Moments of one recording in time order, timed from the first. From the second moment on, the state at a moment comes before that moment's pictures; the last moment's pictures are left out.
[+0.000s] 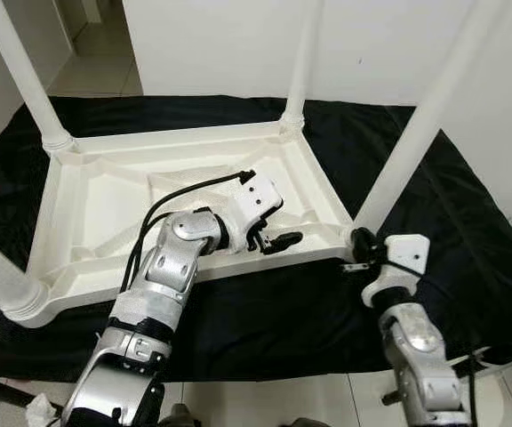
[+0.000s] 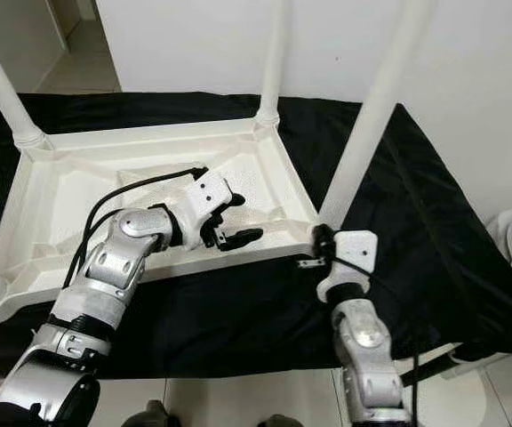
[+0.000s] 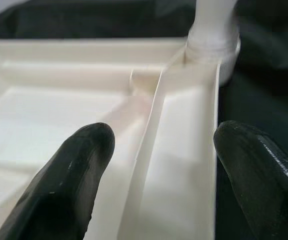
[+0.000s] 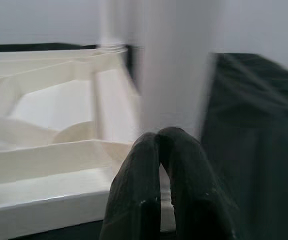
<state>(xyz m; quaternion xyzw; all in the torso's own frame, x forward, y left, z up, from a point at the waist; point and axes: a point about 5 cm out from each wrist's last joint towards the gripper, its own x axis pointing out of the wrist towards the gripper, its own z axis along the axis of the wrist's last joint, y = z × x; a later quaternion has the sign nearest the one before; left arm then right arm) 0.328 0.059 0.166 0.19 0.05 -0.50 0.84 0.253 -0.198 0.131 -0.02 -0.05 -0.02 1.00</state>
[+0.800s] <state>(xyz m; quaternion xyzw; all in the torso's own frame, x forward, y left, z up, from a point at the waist) 0.312 0.079 0.162 0.24 0.05 -0.48 0.84 0.248 -0.233 0.136 0.00 -0.07 -0.10 0.99</state>
